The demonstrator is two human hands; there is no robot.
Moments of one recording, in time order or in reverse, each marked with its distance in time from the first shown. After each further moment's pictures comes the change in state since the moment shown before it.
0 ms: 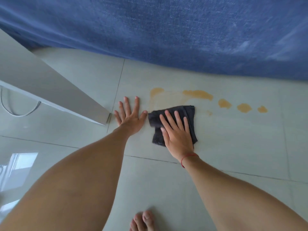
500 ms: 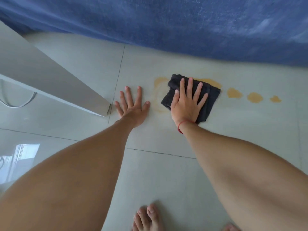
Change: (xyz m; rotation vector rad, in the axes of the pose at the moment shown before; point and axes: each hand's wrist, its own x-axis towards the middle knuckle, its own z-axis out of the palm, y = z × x) left_hand 0.002 -0.002 0.003 0.007 -0.001 0.010; right_hand 0.074 -0.001 -0.005 0.102 0.095 0.485
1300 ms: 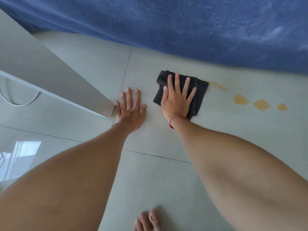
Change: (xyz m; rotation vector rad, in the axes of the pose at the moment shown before) left_hand 0.007 -0.024 0.001 0.061 0.126 0.046; right_hand 0.016 -0.047 0.008 0.018 -0.050 -0.121
